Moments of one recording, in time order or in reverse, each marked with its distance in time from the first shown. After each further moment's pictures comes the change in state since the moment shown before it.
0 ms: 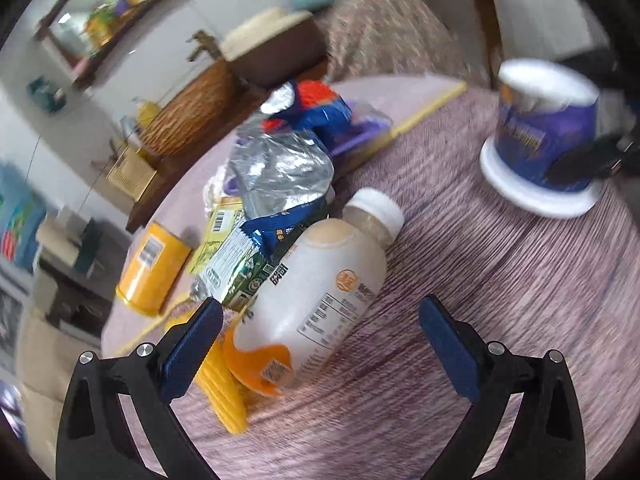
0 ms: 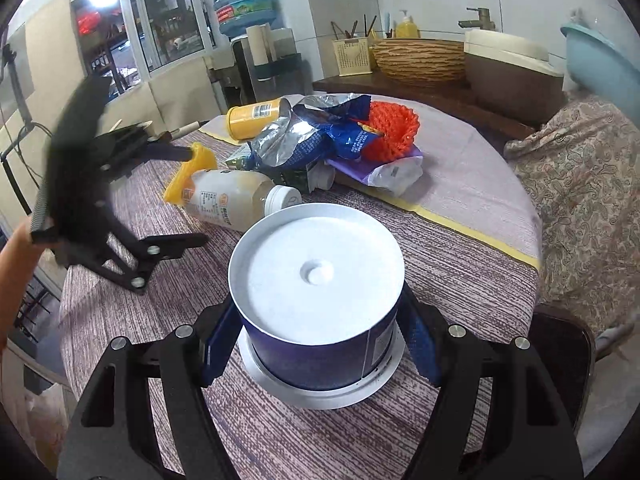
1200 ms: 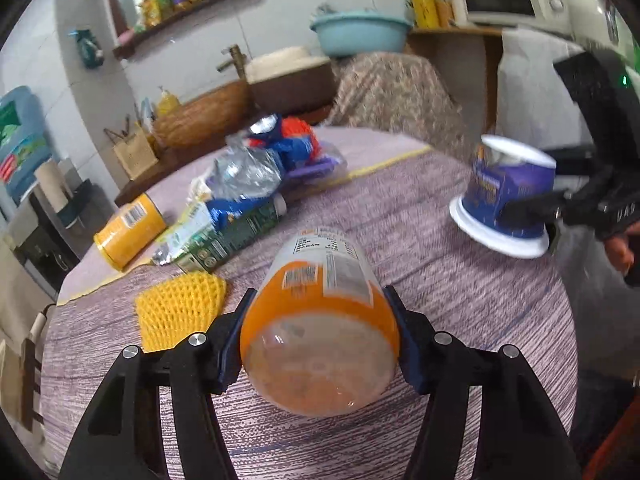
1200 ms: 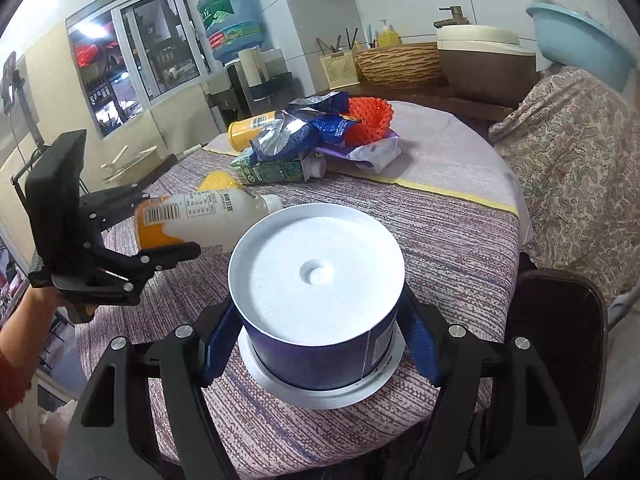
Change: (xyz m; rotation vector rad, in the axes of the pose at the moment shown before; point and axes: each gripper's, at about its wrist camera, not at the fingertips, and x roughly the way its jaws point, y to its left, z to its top) left arm -0.063 -0.041 -0.035 -0.315 -0.226 -0.077; right arm -0.033 -0.014 -0.044 0.084 -0.081 0.028
